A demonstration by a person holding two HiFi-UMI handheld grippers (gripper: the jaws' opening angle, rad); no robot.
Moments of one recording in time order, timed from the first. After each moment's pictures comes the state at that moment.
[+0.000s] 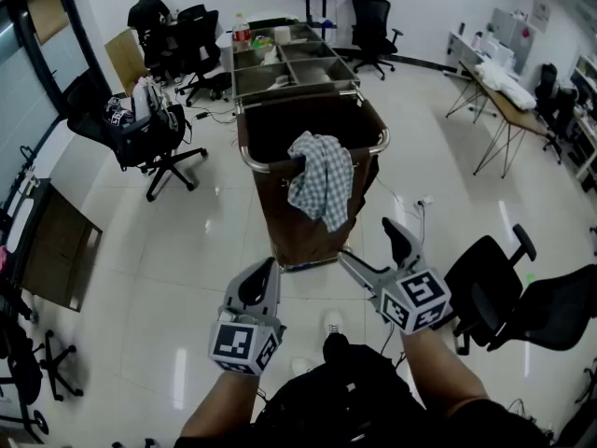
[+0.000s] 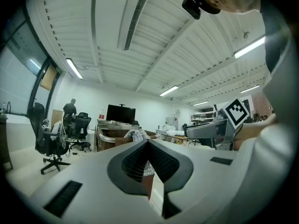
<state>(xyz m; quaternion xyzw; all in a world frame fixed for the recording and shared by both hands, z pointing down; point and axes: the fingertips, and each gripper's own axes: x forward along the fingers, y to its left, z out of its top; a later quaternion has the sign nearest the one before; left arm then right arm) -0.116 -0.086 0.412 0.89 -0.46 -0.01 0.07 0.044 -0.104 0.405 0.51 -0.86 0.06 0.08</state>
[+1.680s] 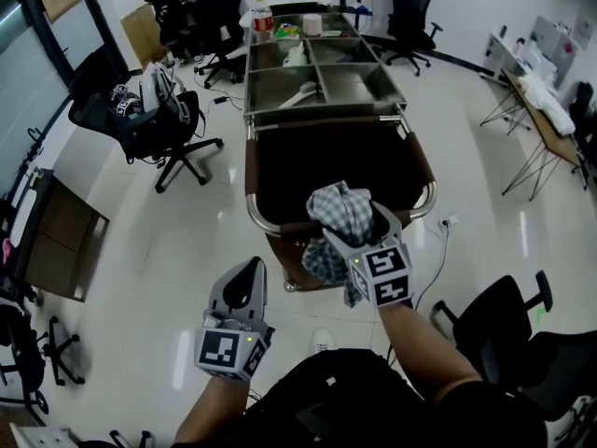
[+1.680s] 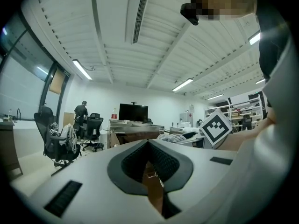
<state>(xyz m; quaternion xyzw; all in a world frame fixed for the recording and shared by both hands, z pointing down) -0.140 -0.279 0.416 0.85 -0.53 0.01 0.06 0.019 -0.375 0.470 0.51 -0.84 0.07 0.16</state>
